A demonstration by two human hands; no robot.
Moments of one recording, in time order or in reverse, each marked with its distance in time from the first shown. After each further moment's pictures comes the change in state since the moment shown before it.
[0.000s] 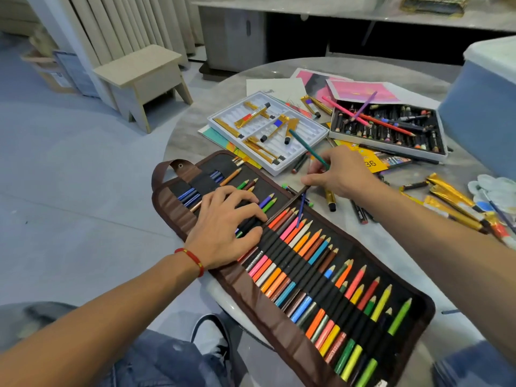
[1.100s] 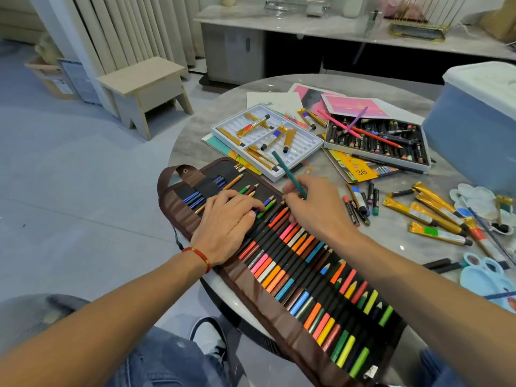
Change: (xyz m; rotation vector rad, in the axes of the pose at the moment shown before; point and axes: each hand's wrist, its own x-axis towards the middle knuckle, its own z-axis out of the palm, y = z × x) left_hand 0.000 0.005 -0.004 -0.155 0.054 -0.074; right_hand -0.072 -0.048 0.040 0.189 0.169 -0.015
